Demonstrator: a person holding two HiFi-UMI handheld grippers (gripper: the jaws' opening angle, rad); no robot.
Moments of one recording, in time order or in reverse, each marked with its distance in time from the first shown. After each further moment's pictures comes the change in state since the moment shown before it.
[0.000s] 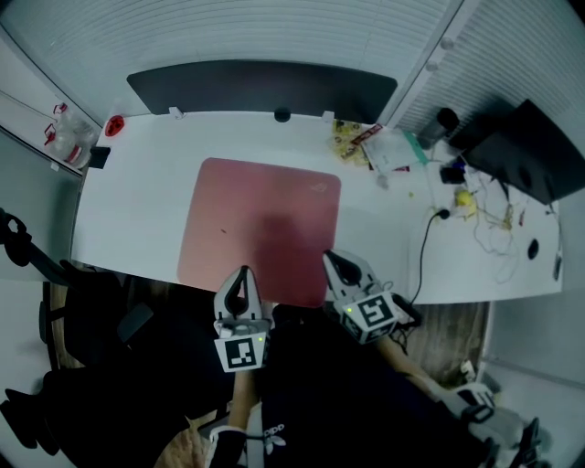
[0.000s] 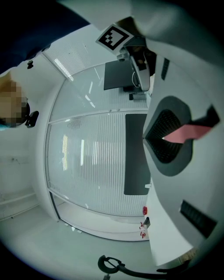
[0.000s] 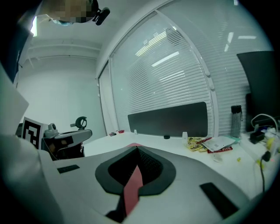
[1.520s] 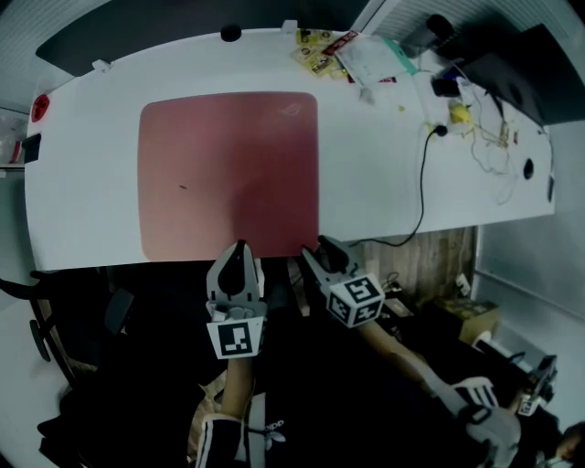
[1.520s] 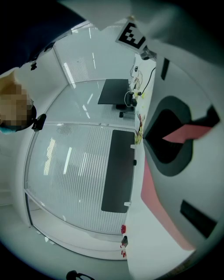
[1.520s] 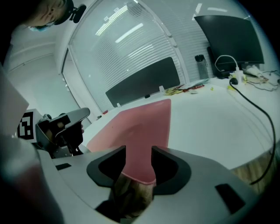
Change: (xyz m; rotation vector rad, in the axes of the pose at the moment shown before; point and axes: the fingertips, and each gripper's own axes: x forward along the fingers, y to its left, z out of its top) left arm -0.004 -0.030 -0.071 -0.081 0.166 -0.242; right arm -0.036 0.029 -0.174 0.409 0.319 -0.222
